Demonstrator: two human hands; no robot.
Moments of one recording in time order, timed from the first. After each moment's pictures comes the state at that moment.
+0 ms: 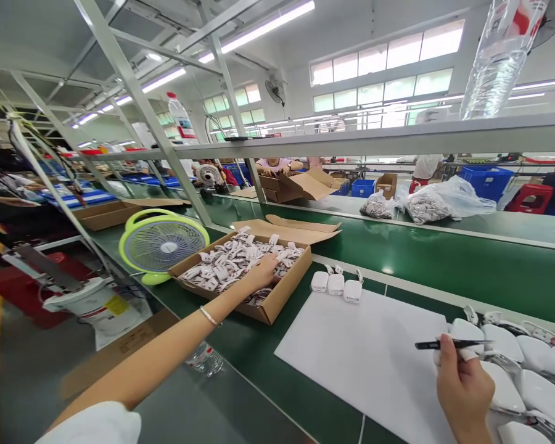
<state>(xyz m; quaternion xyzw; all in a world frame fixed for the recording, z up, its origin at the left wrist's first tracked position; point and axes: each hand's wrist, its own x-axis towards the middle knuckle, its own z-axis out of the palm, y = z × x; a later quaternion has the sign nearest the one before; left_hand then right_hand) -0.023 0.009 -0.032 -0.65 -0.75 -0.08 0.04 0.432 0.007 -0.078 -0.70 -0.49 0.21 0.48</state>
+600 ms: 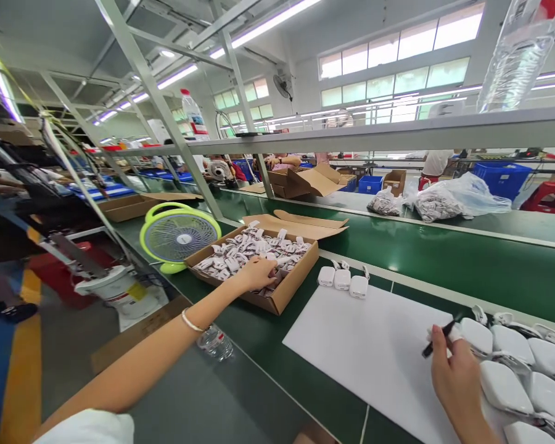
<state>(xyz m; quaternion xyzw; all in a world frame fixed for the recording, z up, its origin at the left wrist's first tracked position) -0.007 -0.041 0.000 -0.62 -0.78 0.08 0.03 0.432 0.021 -0.091 -0.66 -0.62 0.17 0.40</state>
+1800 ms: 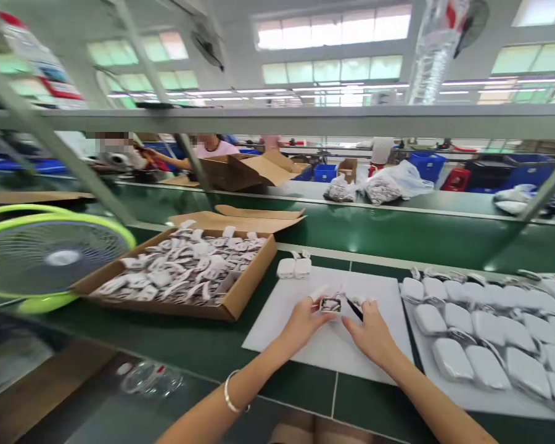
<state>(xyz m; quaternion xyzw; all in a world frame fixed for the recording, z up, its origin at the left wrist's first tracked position) 0.205 -0.025 -0.095 -0.60 -0.56 -0.45 -0.35 0.385 -0.003 -0.090 -0.50 -0.75 0.27 0.32</state>
